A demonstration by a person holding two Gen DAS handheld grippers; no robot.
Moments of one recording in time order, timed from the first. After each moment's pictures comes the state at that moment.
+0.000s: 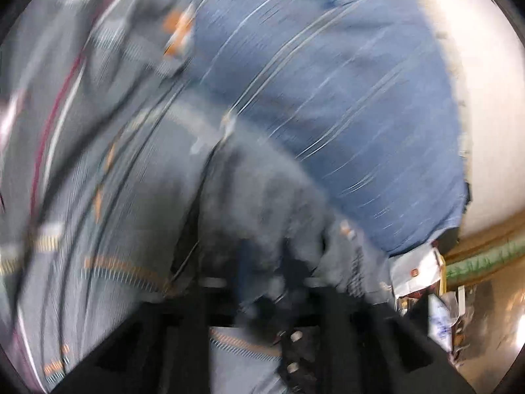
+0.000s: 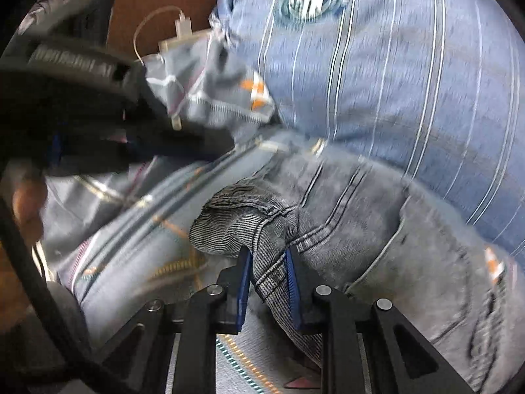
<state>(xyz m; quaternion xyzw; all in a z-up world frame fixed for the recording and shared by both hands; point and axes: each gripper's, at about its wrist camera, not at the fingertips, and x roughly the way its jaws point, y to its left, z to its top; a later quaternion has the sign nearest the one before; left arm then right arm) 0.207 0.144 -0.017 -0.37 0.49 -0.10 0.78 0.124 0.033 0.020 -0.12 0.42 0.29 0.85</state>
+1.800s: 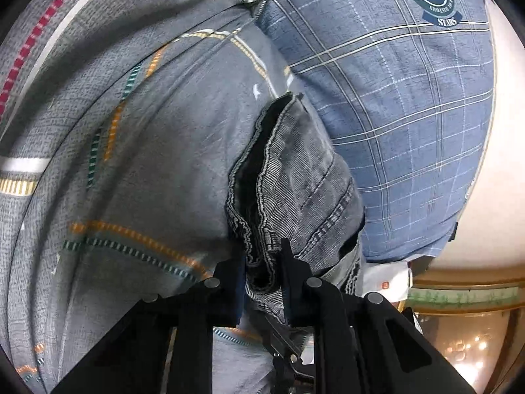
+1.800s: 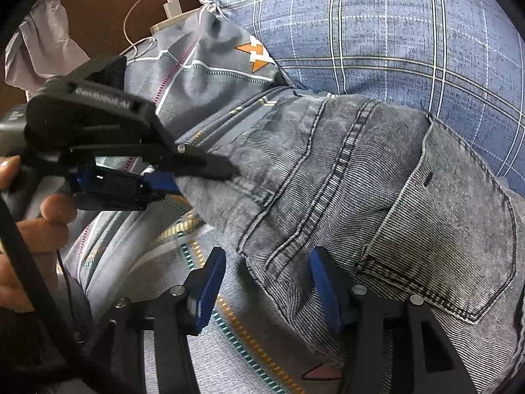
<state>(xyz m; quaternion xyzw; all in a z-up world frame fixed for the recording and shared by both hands) 0.203 0.163 -0.086 -0.48 0.52 -0.11 0.69 0.123 0.026 -0.013 -0.07 0.47 0.31 0.82</state>
